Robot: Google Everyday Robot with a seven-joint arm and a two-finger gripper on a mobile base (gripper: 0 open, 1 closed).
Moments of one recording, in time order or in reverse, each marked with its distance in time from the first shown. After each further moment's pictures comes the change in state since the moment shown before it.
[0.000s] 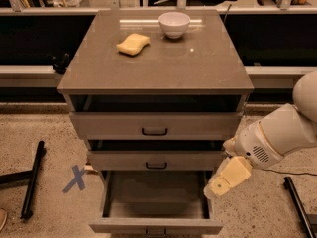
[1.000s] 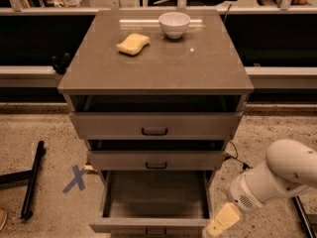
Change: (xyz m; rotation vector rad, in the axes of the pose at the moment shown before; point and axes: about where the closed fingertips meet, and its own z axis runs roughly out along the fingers) arm 0.115 -0.034 0.120 -0.051 0.081 0.103
